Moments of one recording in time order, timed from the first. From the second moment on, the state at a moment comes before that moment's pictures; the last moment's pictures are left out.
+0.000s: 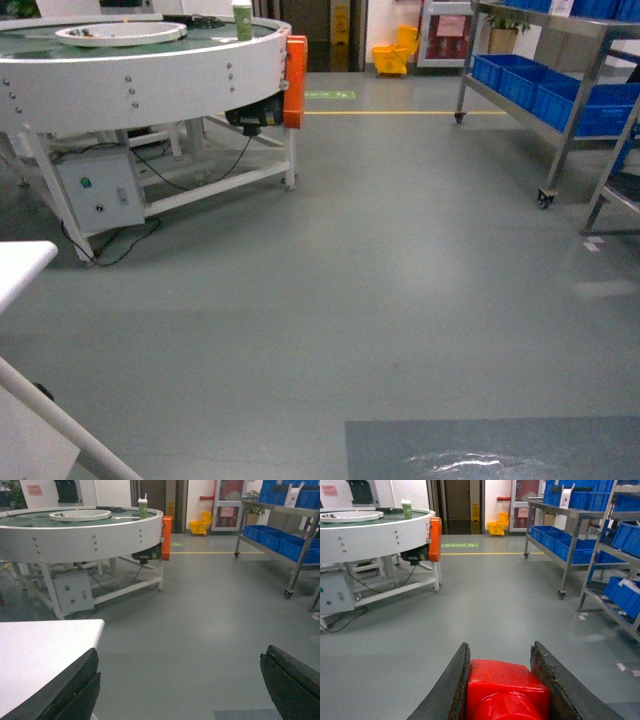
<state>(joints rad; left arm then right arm) 0.00 0.01 0.02 0.00 0.00 0.00 0.00 0.00 0.01 0.00 0.00 0.01</state>
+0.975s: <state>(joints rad) 0.00 0.01 0.02 0.00 0.00 0.00 0.00 0.00 0.01 -0.01 0.00 0.01</state>
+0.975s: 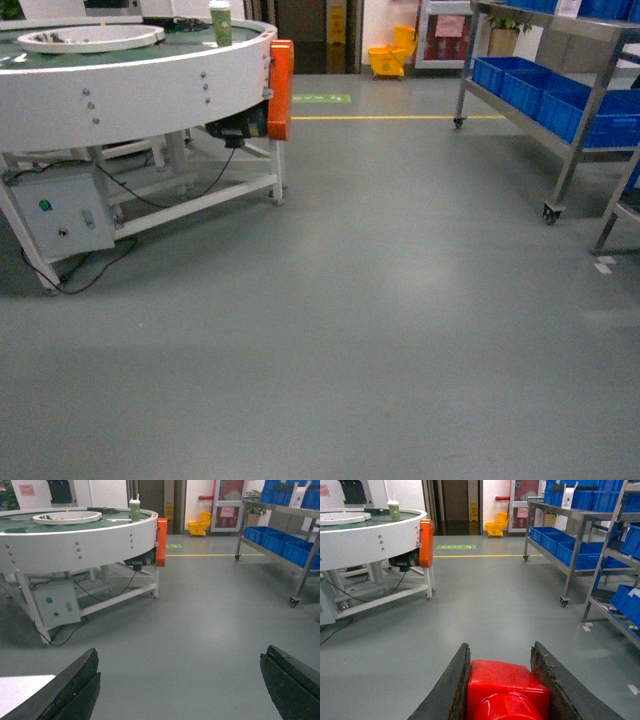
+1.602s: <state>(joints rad) 0.00 0.01 0.02 -0.01 0.00 0.00 0.00 0.00 0.01 0.00 0.00 0.01</state>
